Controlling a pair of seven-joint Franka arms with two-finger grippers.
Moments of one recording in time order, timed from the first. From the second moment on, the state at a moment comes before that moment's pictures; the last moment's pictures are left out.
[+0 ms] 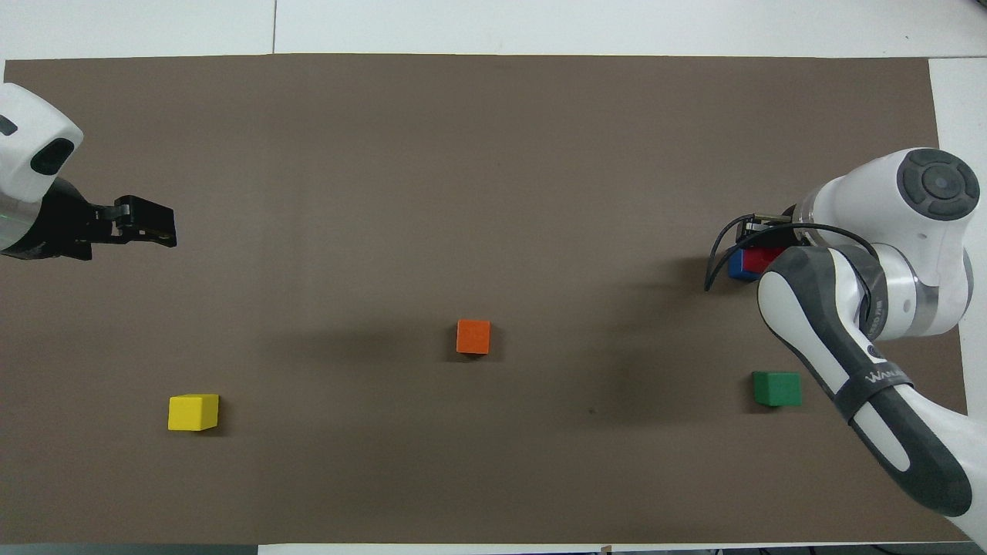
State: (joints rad) left arm 0.02 -0.01 -0.14 -1.69 0.01 1.67 -0.18; right arm 0.02 0.19 -0.02 -2.05 -0.07 2.26 0.26
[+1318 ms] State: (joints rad) left arm 0.02 -0.01 -0.15 -1.67 0.01 1.67 -0.02; right arm 0.02 0.19 -0.02 -2.06 -0.07 2.30 0.26
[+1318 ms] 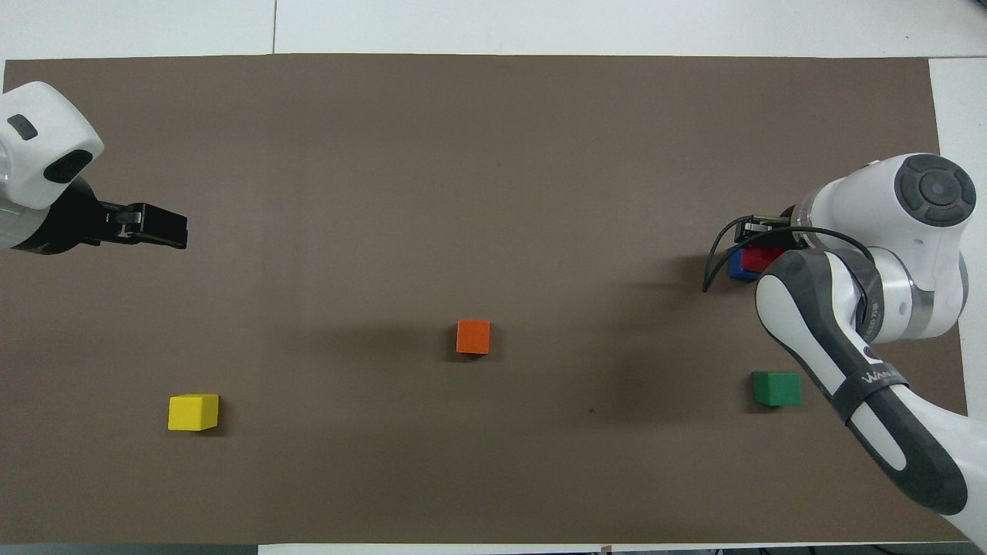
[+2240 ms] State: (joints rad) left arm 0.02 -0.01 -0.15 -1.67 0.01 1.67 -0.02; right arm 0.02 0.19 -0.02 -2.07 -0.07 2.30 0.26
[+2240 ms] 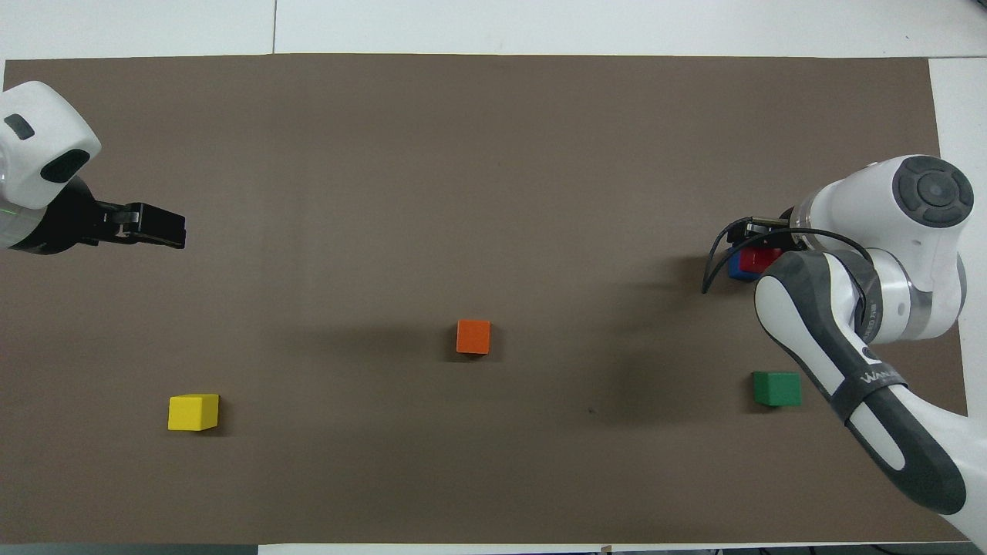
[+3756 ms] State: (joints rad) left arm 0.02 -0.01 -0.14 -1.67 0.01 1.67 -0.02; right arm -0.01 -0.02 0.00 -1.70 0.00 1.61 -0.07
